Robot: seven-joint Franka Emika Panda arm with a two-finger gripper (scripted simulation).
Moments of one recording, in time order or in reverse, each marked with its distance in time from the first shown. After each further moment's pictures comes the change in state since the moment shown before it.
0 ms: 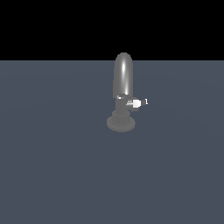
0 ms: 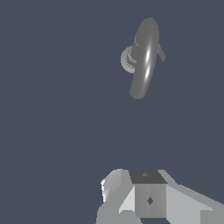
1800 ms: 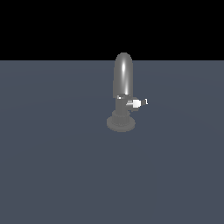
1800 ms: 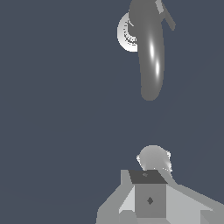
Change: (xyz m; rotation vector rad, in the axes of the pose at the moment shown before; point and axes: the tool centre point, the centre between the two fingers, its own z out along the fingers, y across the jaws) arm 0.123 0.001 0.006 0.162 -0.347 0.335
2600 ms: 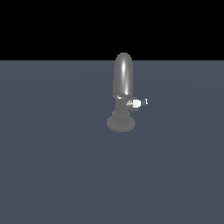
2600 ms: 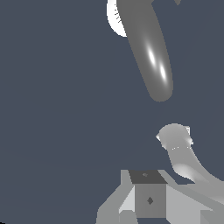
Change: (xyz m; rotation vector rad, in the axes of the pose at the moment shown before) arm 0.090 -0.002 -0.001 0.119 -0.255 0.245
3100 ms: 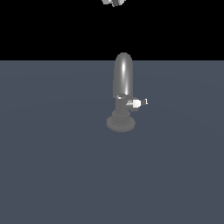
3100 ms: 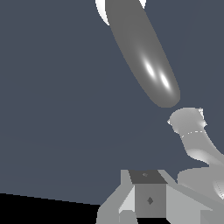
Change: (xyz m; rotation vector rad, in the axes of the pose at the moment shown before) arm 0.058 -0.004 -0.003 0.078 -0.166 0.158
